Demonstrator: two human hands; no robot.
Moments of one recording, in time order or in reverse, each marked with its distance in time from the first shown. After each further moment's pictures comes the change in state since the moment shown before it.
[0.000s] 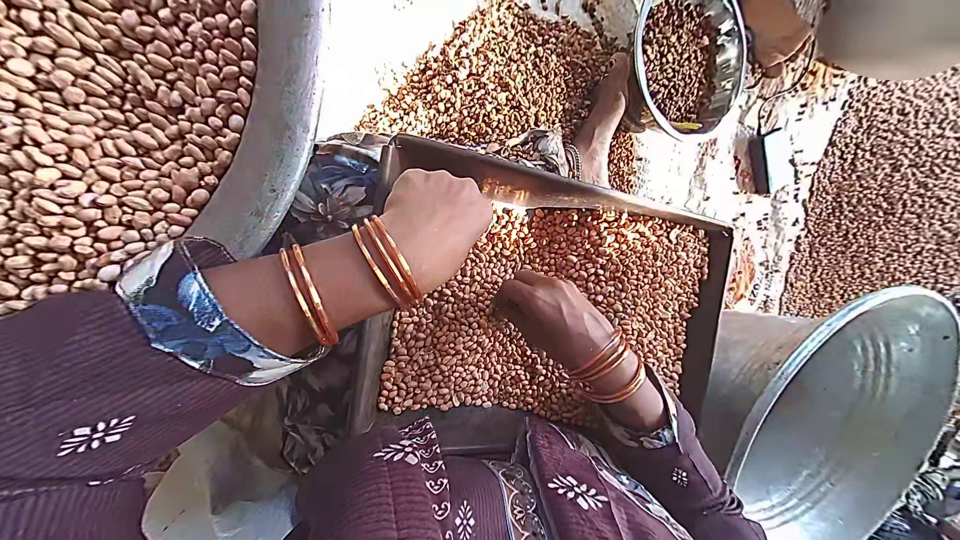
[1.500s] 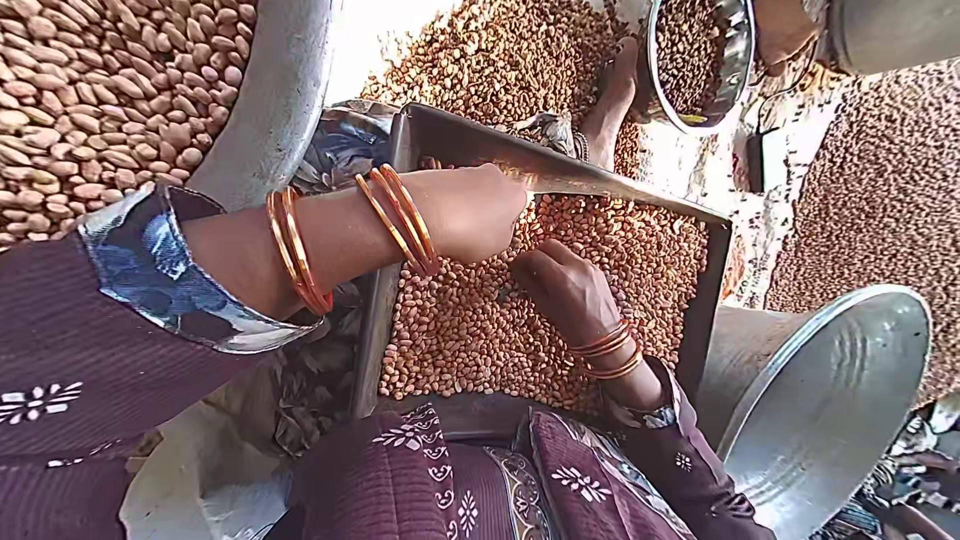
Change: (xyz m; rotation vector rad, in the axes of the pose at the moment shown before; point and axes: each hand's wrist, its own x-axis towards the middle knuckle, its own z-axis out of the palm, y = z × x) left_hand 0.008 -0.009 0.001 -0.371 -0.097 0.258; right_hand -0.004 0.016 0.016 -0.105 0.253 0.051
